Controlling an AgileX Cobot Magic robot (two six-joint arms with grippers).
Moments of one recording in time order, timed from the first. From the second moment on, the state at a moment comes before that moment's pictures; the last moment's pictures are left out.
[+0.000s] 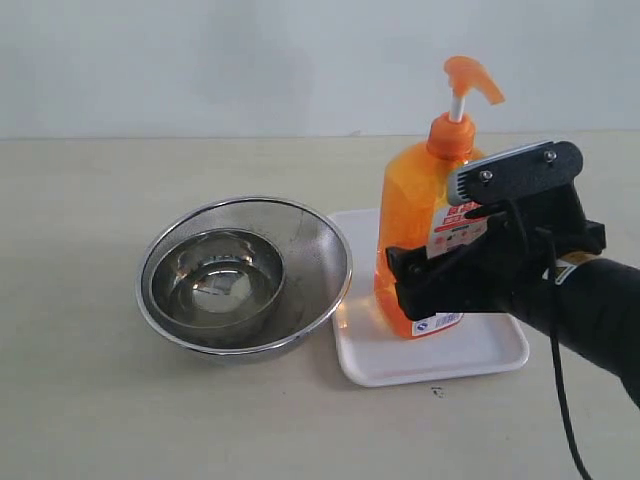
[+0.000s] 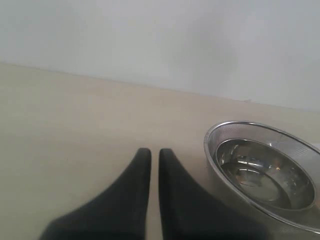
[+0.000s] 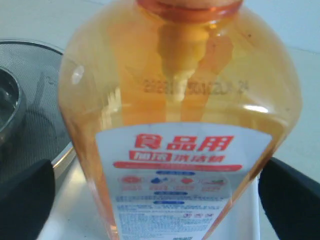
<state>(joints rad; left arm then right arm) -0.08 0.00 0.00 0.06 0.24 -0.24 0.71 1.43 -0.45 0.63 -0.52 -0.47</state>
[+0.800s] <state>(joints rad) -0.08 0.00 0.00 0.06 0.24 -0.24 0.71 1.43 -0.45 0.71 -0.26 -0.30</state>
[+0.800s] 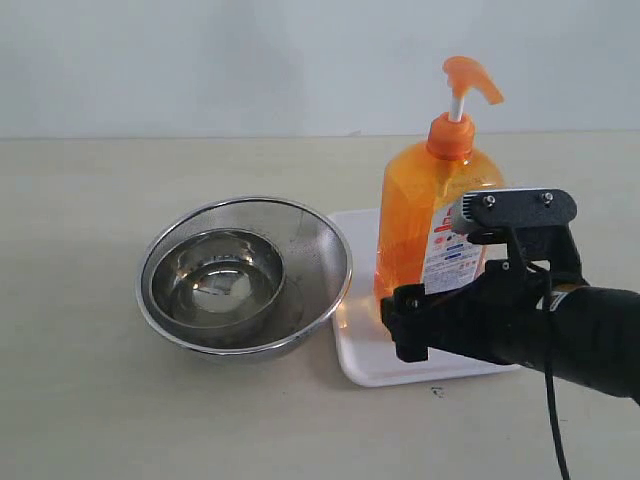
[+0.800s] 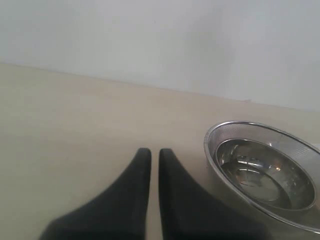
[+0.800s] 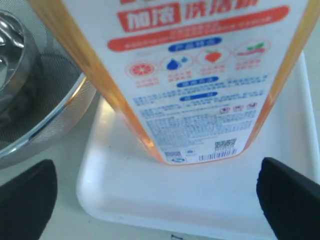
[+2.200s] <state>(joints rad) -0.08 0.00 0.00 0.06 0.24 -0.24 0.91 1.43 -0.45 0.67 -0.34 -0.19</state>
